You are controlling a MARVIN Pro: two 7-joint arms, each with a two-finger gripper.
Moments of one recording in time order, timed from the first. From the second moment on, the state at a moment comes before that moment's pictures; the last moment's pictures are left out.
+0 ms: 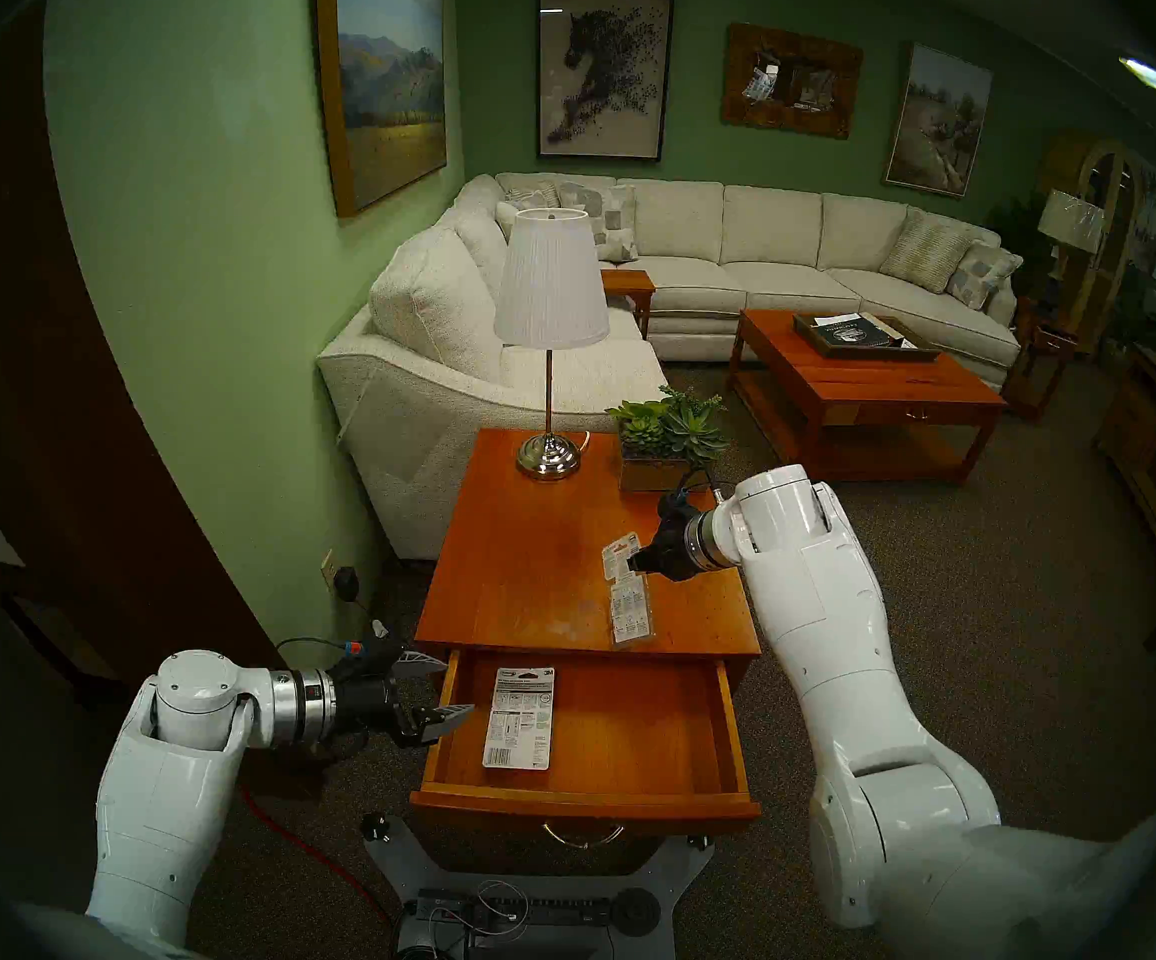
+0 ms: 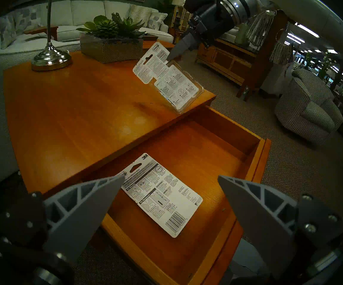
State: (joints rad) left arm 1.76 -1.36 -1.75 -1.57 0.16 0.26 -1.20; right arm -1.12 -1.35 1.49 -1.18 -0.26 0.90 0.80
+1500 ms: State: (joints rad) left arm 1.76 -1.37 -1.76 -1.56 0.17 0.25 -1.21; right arm -1.43 -1.24 1.49 -1.57 -0.15 0.96 0.87
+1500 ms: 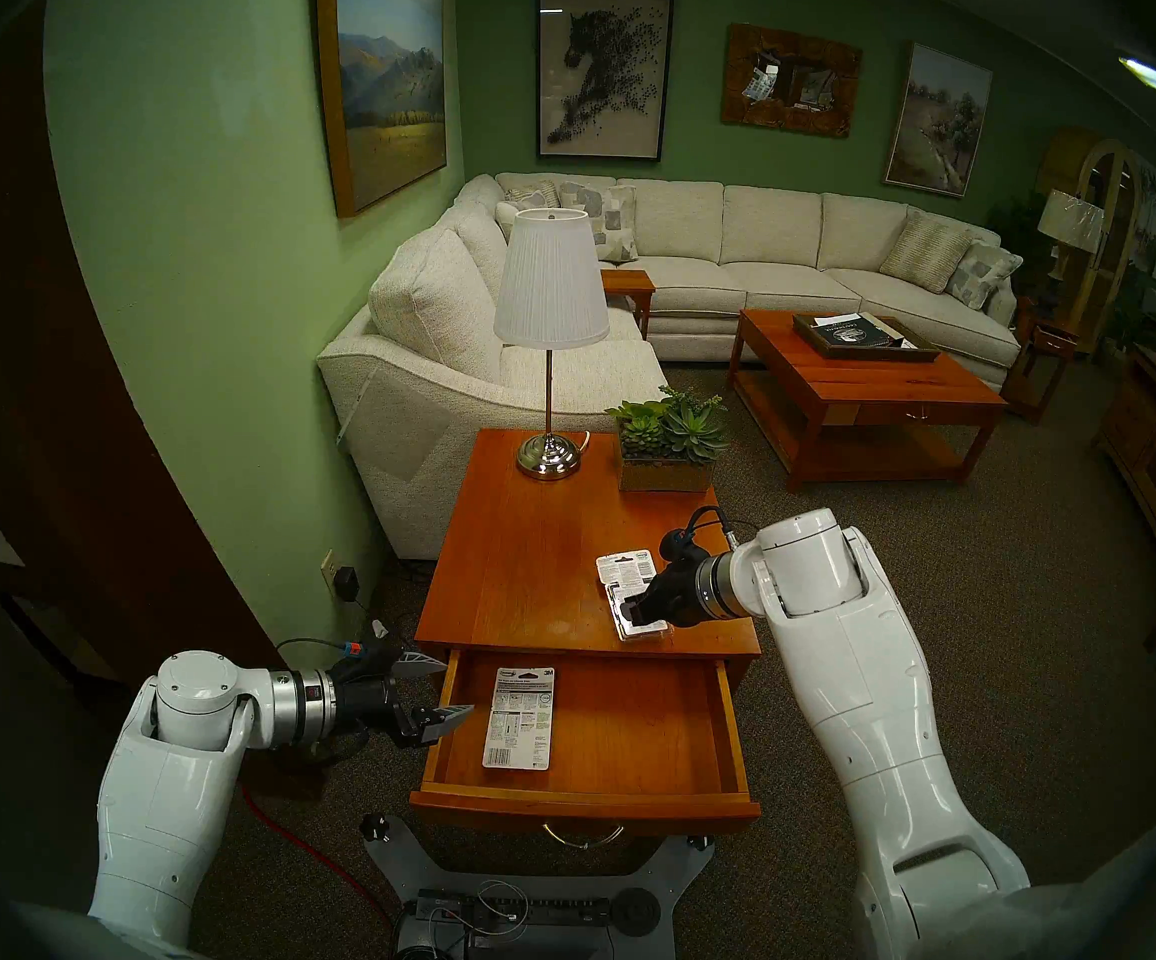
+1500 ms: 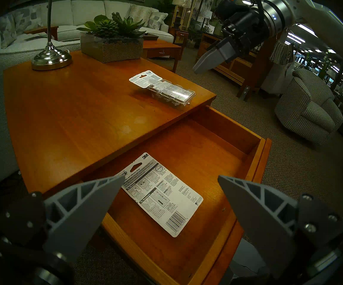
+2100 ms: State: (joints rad) left arm 1.76 -1.37 -1.76 -1.56 0.18 0.25 -1.21; right arm -1.68 -1.17 1.53 -1.77 -0.06 0.95 0.87
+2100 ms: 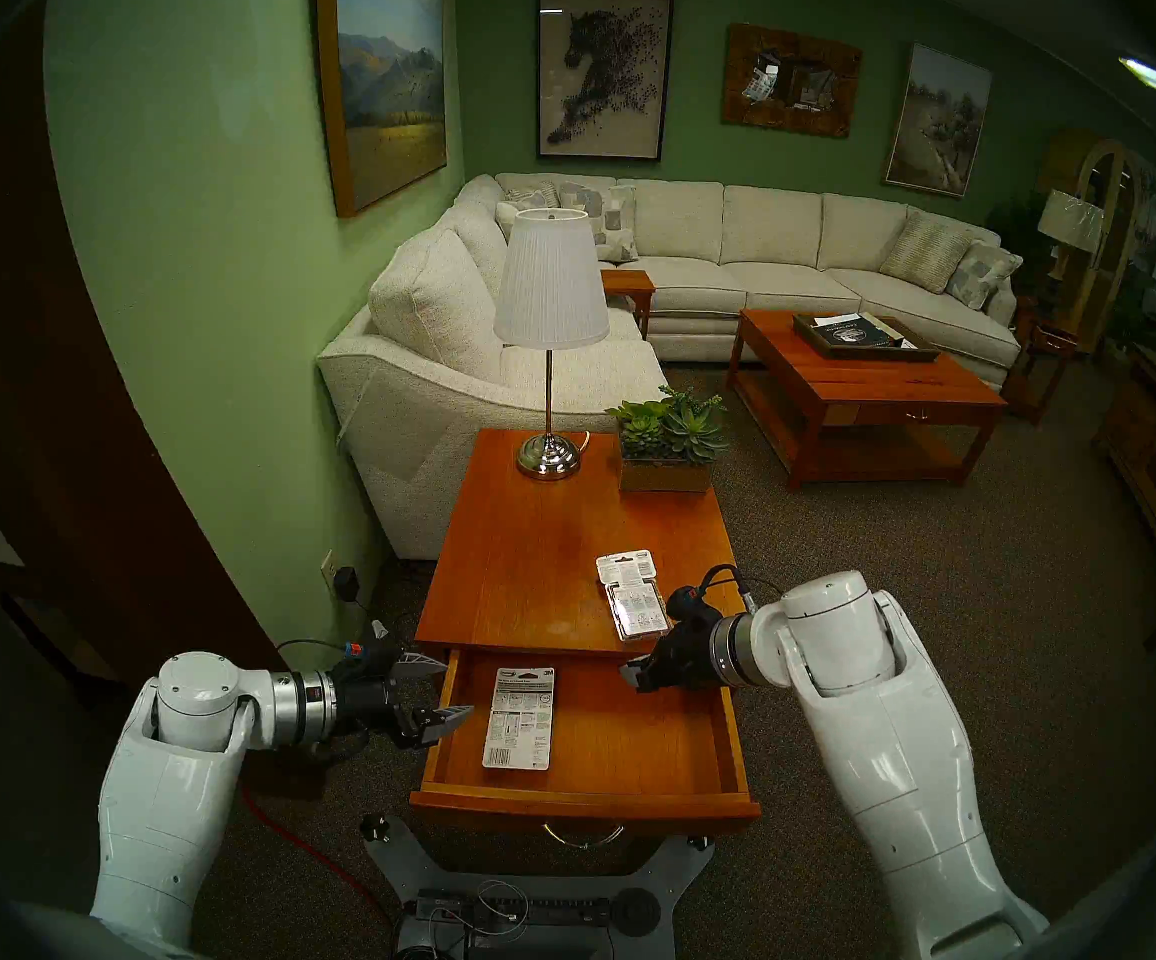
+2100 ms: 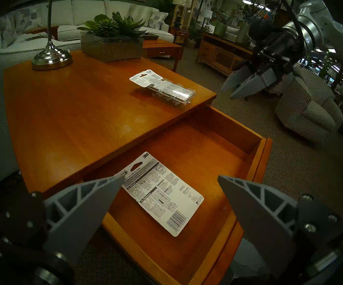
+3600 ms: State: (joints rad) left arm 1.76 -1.38 -1.77 -1.57 0.19 0.26 -1.22; right arm -2.02 -1.15 1.68 -2.04 -0.04 0.74 0.86
